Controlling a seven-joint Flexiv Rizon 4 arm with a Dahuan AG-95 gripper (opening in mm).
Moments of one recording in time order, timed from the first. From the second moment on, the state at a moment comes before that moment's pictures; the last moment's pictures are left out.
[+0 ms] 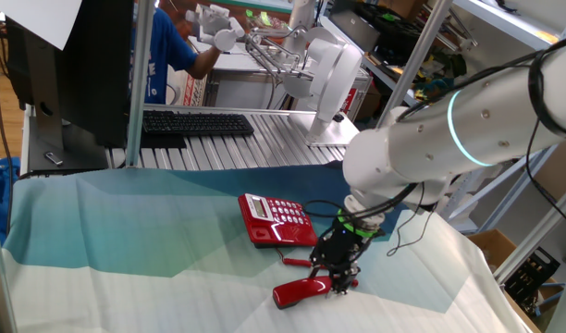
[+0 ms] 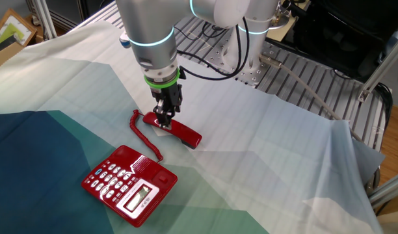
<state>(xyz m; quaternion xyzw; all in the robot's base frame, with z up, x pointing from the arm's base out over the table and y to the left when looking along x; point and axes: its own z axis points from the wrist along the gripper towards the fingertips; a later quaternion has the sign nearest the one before) 0.445 -0.043 0.038 -0.64 -0.76 -0.03 0.08</state>
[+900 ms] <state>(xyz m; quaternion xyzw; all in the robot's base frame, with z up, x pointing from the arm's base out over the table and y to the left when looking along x) 0.443 -0.041 0.040 -0.66 -0.74 -0.05 0.10</state>
